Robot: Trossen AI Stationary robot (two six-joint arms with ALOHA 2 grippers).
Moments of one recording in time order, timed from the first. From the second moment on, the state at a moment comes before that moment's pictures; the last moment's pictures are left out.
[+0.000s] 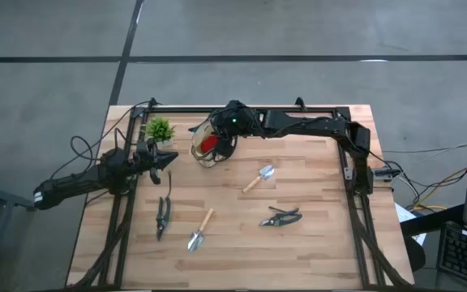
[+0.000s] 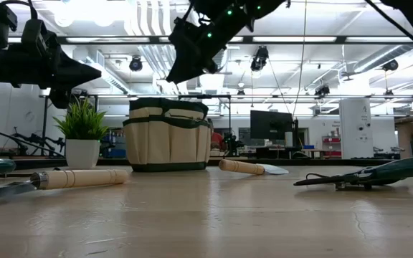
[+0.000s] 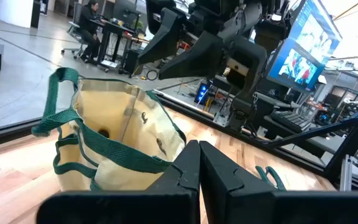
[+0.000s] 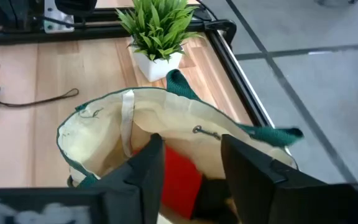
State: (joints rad) left arm 0.27 0.04 0.01 0.02 -0.03 -0.34; right arm -0.23 1.98 1.74 -0.39 0.13 -0.05
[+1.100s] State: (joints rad) left arm 0.27 0.04 0.01 0.02 -0.04 -0.34; right arm 0.10 1.85 1.68 -1.05 -0.06 0.32
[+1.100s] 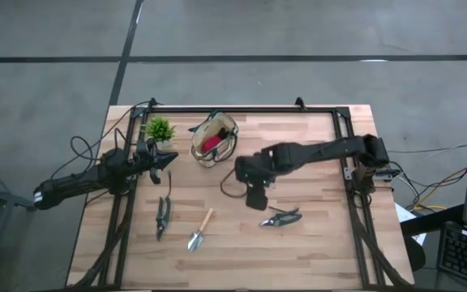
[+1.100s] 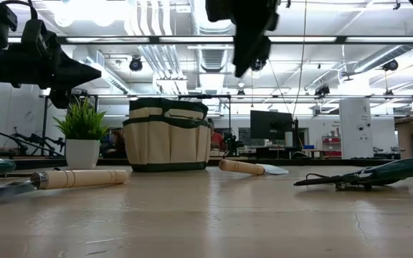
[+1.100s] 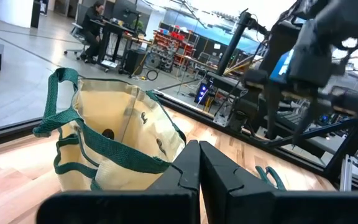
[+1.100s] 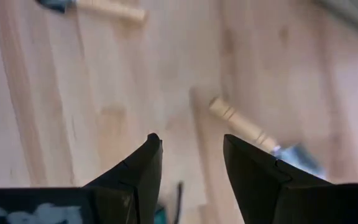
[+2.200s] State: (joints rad) left arm 0.27 0.04 0.01 0.02 -0.03 -0.34; right arm 0.19 1.85 1.13 -0.72 -0.11 0.55
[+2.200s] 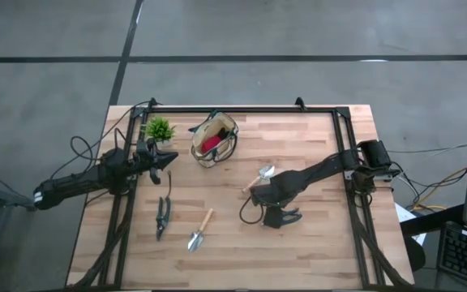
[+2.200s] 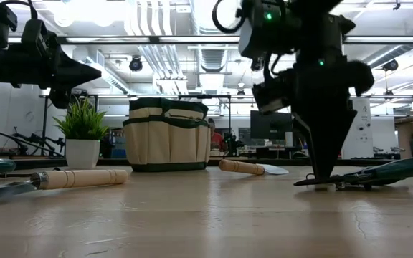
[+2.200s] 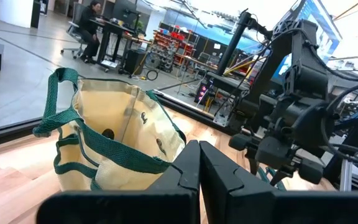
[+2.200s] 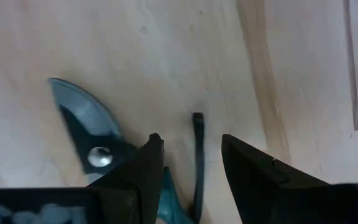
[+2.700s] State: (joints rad) left arm 0.27 0.04 0.01 0.02 -0.03 -0.34; right arm 0.18 1.85 1.08 -0.63 -0.08 0.55
